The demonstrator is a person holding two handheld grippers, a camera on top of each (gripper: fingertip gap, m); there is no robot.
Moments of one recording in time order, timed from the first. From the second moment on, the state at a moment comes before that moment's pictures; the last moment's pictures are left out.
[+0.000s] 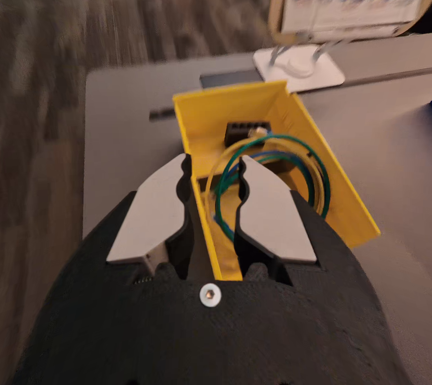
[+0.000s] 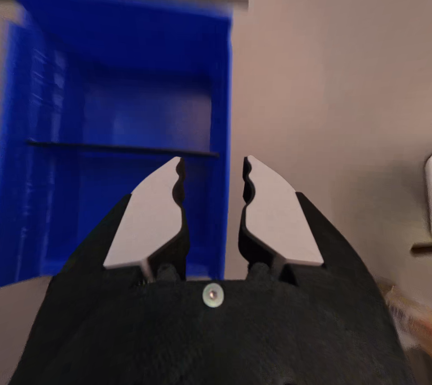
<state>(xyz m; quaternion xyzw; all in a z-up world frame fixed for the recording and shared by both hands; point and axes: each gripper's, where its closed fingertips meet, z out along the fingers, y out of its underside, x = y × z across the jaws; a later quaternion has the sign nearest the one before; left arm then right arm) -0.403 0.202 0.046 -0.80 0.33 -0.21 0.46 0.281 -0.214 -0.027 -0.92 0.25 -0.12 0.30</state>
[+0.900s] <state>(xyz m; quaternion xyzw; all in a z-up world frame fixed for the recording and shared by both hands) -0.387 0.183 0.047 -0.76 0.45 0.15 0.43 0.096 -0.098 0.161 -0.66 -0.12 -0.19 0.71</state>
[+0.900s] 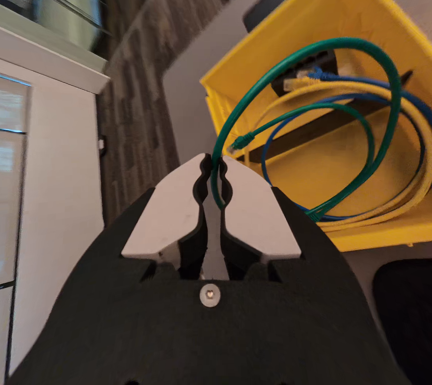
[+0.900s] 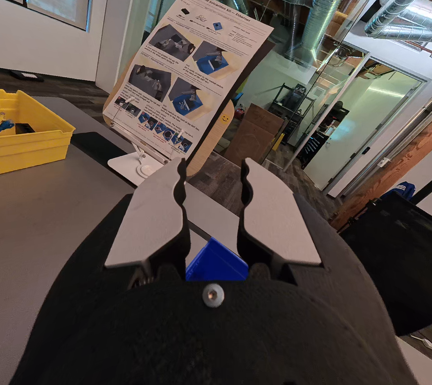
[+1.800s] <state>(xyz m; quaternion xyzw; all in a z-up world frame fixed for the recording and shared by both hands) -0.088 -0.029 -0.082 -0.65 0.71 -0.12 0.24 0.113 -0.093 0.136 -0.72 -0.12 -0.21 0.65</state>
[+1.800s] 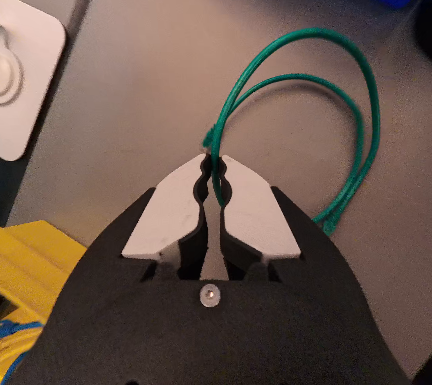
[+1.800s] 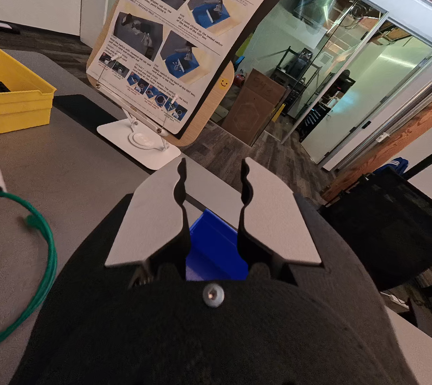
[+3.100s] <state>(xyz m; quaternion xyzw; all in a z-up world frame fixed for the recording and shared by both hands) -0.260 0.272 -0.058 -0.58 0.79 0.12 0.15 0.141 -0.079 0.103 -0.76 -0.12 -0.22 0.60</state>
